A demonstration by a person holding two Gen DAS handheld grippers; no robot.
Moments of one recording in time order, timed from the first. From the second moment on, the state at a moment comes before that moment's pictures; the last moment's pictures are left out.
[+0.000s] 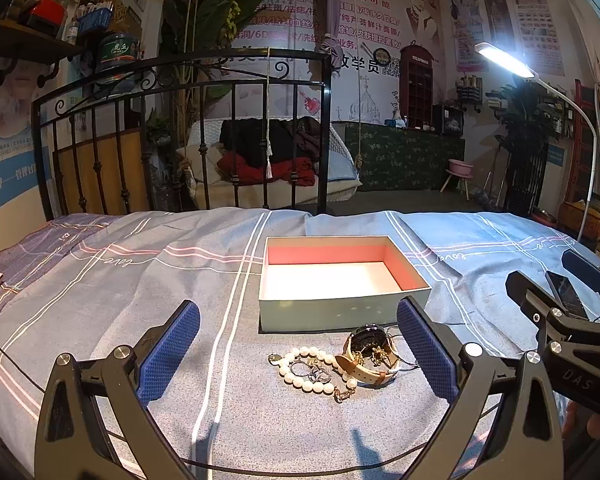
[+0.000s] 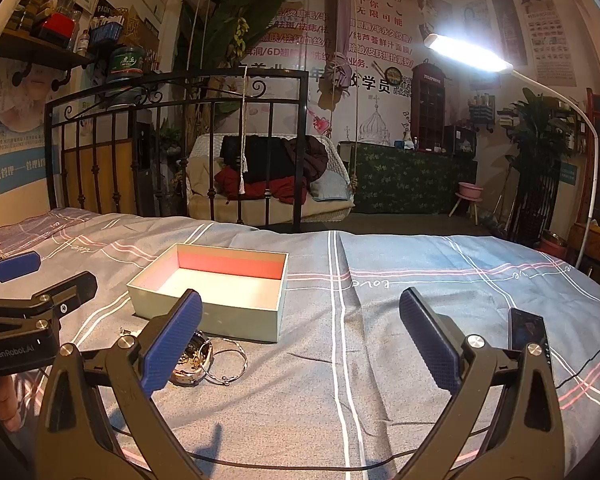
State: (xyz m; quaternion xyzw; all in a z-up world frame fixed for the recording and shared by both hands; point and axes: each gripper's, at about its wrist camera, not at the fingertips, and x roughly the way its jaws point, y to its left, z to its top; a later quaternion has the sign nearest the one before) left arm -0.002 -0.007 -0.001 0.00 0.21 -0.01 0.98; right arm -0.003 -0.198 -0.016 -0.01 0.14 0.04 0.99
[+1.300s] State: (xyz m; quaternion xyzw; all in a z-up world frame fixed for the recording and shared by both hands) left arm -0.005 -0.001 -0.004 -0.01 0.21 -0.02 0.98; right arm -0.005 -0.195 -0.019 -0.02 0.15 0.04 0.99
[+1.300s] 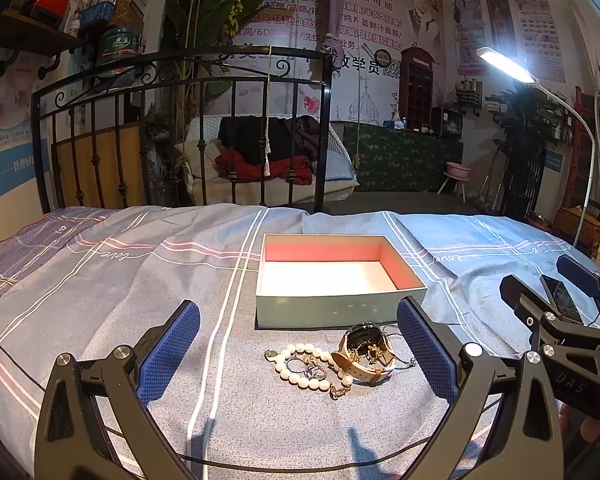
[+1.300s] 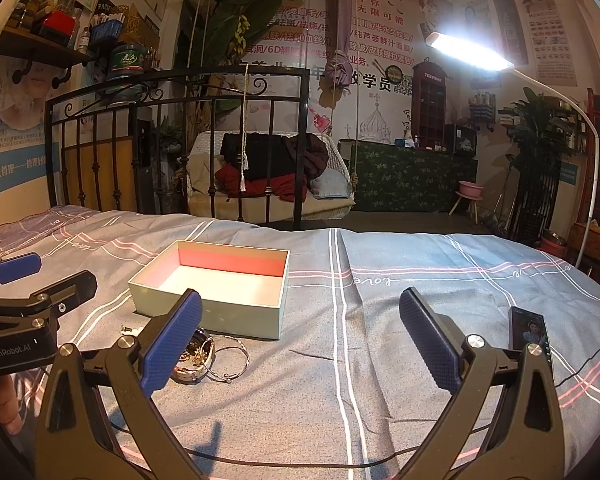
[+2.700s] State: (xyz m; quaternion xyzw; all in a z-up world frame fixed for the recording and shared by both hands) left arm 0.033 0.001 -0.035 0.02 0.38 -0.07 0.92; right arm 0.041 -0.193 -0.042 -0.02 0.32 0.11 0.94
